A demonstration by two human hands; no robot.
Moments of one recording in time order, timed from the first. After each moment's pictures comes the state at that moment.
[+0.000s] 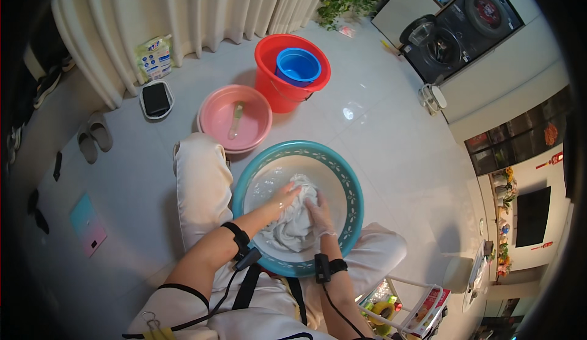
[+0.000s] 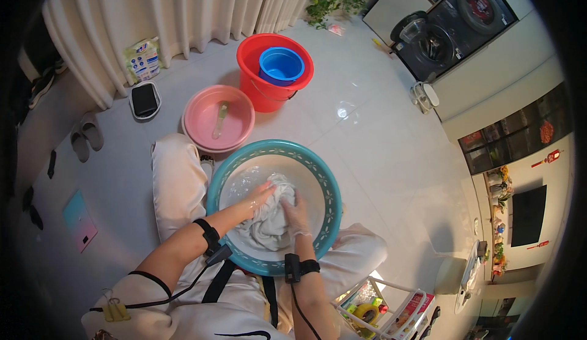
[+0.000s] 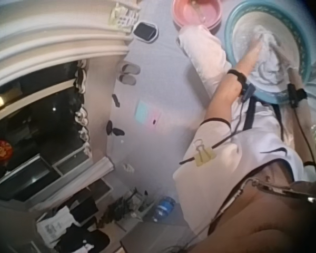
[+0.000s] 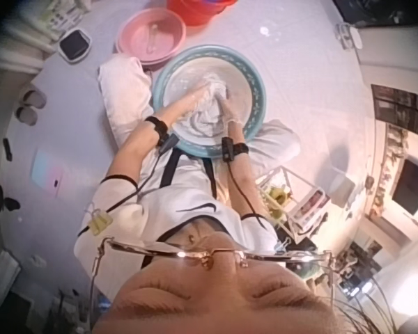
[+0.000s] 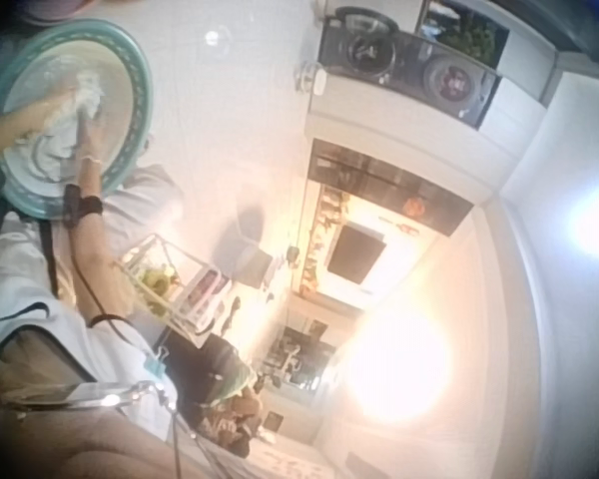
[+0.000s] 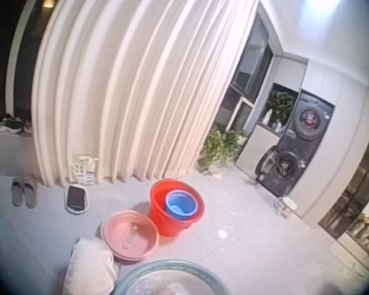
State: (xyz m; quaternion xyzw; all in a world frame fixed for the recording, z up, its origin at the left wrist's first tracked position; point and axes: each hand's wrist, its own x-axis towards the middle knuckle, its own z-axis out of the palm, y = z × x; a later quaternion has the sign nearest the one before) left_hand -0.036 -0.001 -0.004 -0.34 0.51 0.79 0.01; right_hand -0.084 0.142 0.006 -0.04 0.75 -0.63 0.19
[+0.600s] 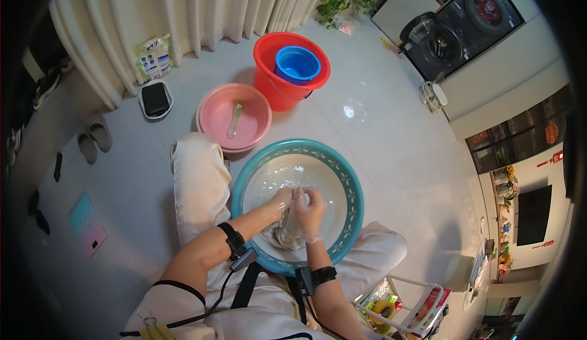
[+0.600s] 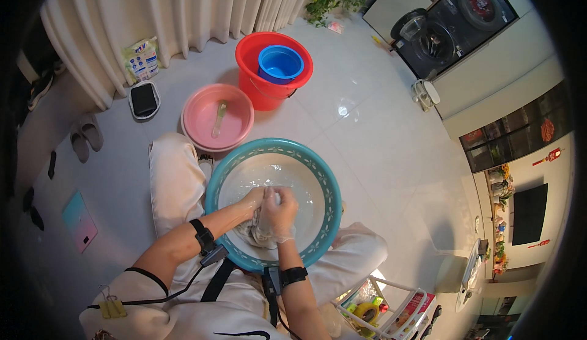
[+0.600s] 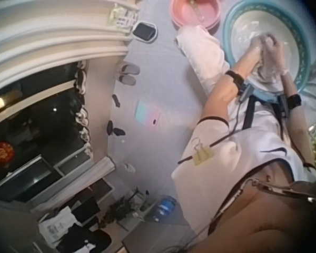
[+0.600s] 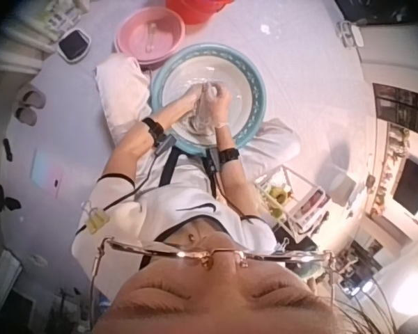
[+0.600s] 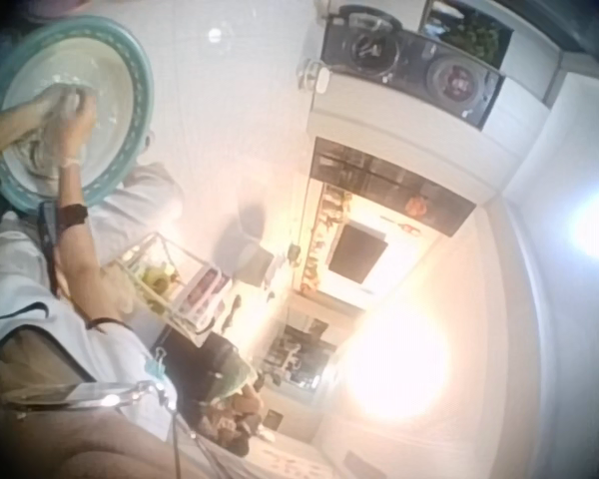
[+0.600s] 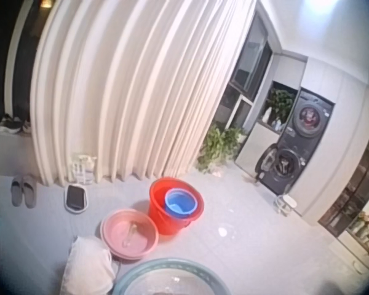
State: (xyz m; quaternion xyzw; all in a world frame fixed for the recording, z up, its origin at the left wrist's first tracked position) left_hand -0.035 0.002 0.014 -0.26 0.30 0.90 0.17; right_hand -0.047 0.092 0.091 -0.17 0.86 -0.48 -0.07
